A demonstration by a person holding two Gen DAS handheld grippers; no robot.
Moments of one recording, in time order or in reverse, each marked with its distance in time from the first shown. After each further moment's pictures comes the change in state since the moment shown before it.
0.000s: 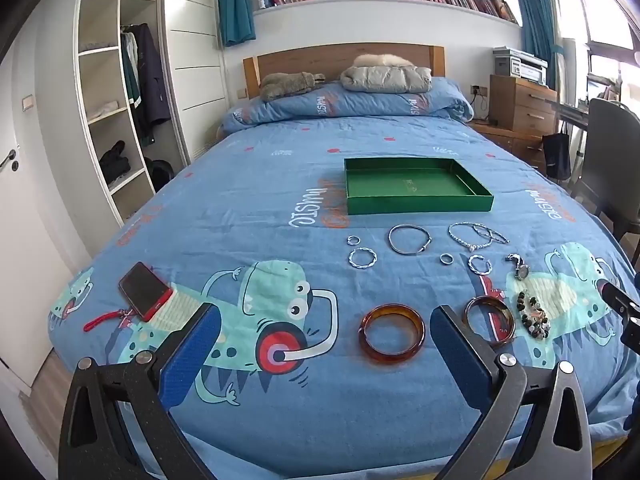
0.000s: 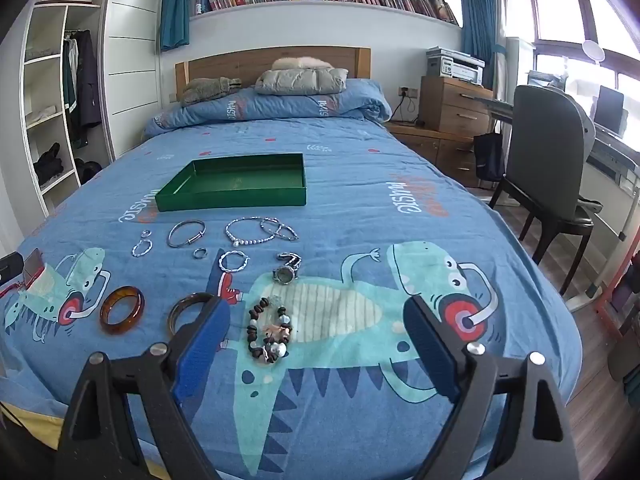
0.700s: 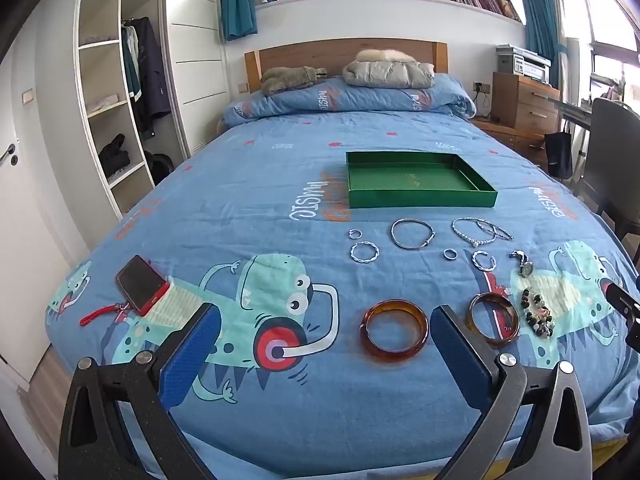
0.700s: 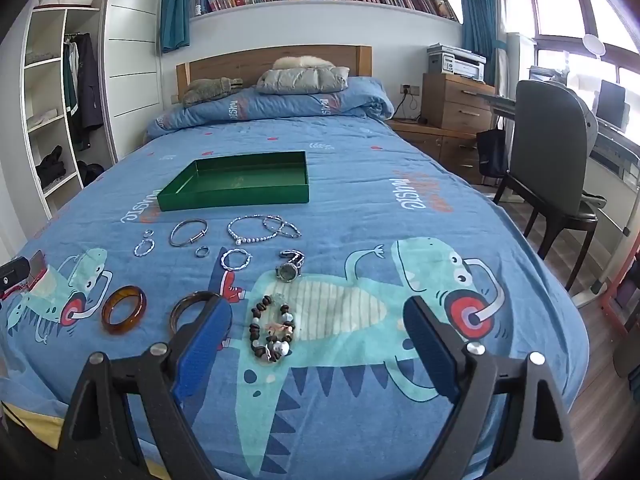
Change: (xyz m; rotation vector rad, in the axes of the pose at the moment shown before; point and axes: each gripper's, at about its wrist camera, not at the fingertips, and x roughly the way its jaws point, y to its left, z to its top) left arm 0.013 -0.002 -0.008 -0.016 0.024 -0.007; right arm 0.003 -0.001 -0.003 0.003 0.003 0.007
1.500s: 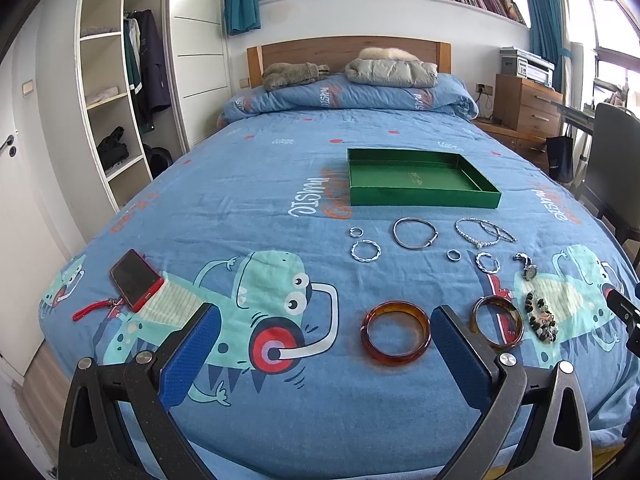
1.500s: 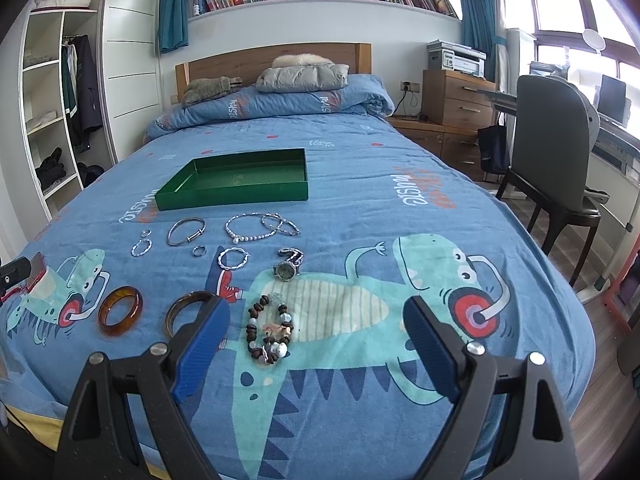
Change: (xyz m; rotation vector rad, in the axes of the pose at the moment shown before) left arm 0.010 0.005 0.000 -0.021 0.012 -0.012; right arm 0.012 -0.005 -0.003 0.016 0.011 0.015
